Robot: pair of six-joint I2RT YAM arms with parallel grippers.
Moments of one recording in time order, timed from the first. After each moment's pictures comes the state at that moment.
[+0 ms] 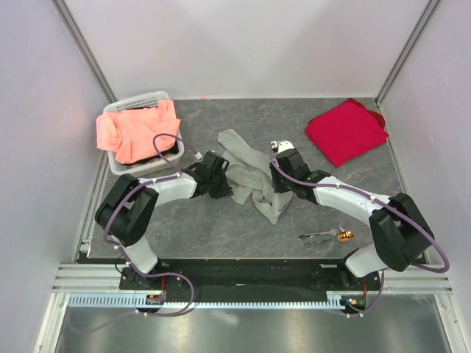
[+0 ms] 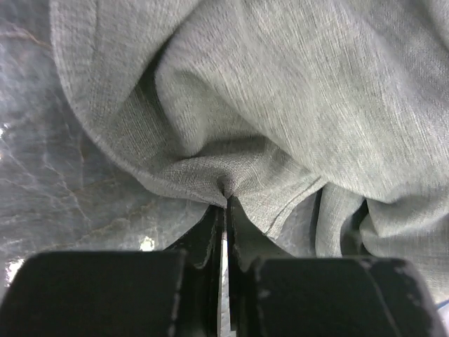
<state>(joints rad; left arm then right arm) -0.59 1.70 0.89 -0.13 0.03 -0.90 0.61 1.48 0.86 -0.18 0.13 0.30</state>
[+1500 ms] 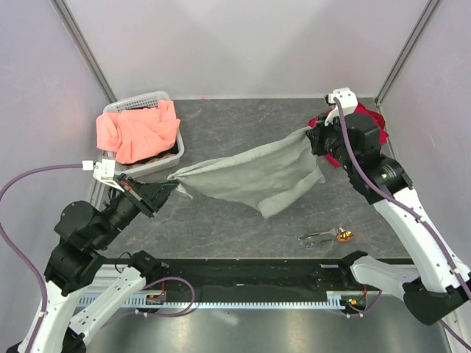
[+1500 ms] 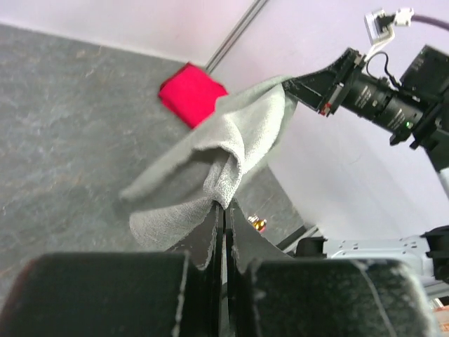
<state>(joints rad) -0.56 0.41 1.00 -0.56 0.08 -0.66 0.47 1.10 1.32 -0.56 0.15 0.17</state>
